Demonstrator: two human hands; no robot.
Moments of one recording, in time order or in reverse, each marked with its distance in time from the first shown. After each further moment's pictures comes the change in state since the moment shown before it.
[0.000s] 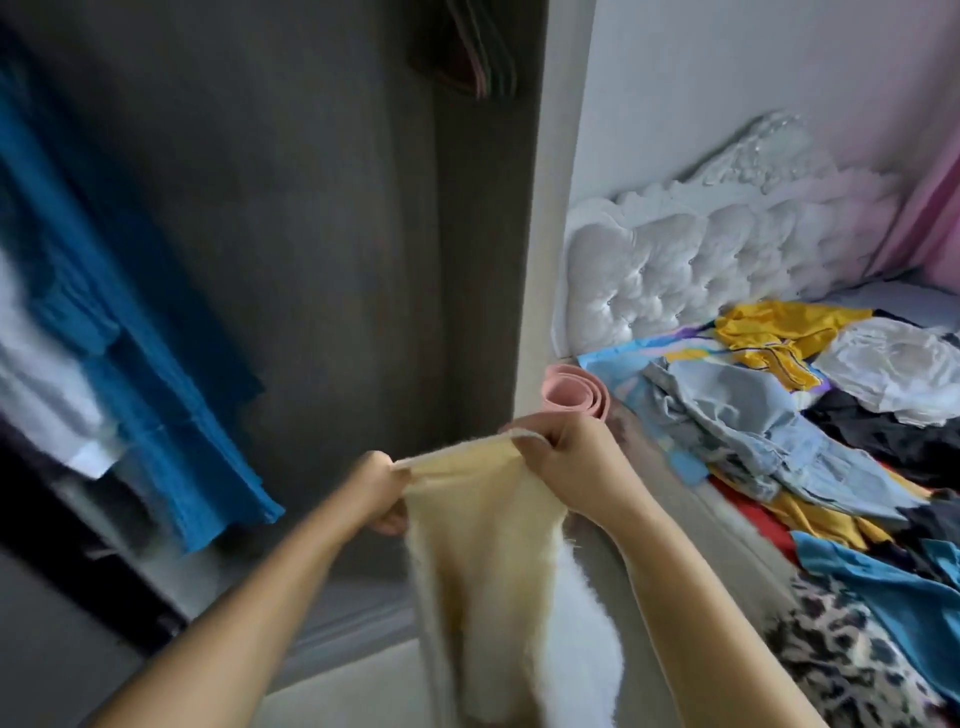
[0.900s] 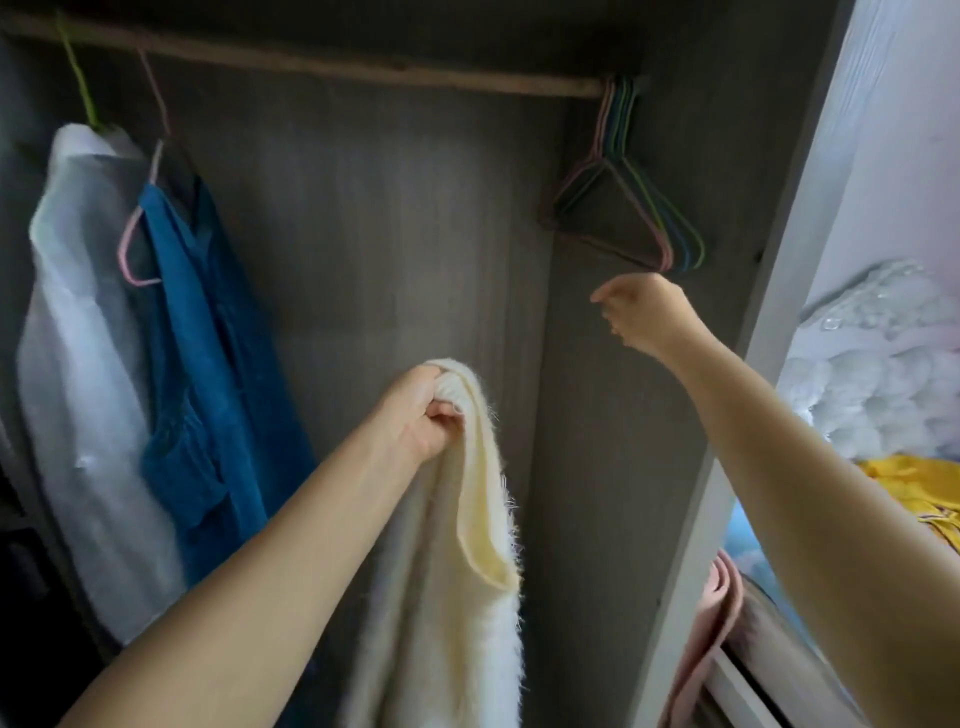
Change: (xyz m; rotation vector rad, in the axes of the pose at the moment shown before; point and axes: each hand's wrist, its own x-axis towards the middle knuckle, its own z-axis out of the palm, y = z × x) left_hand 0.067 0.134 -0.242 -1.244 -0.031 0.314; right_hand 0.309 -0.172 -0.008 -0.222 0.273 -0.139
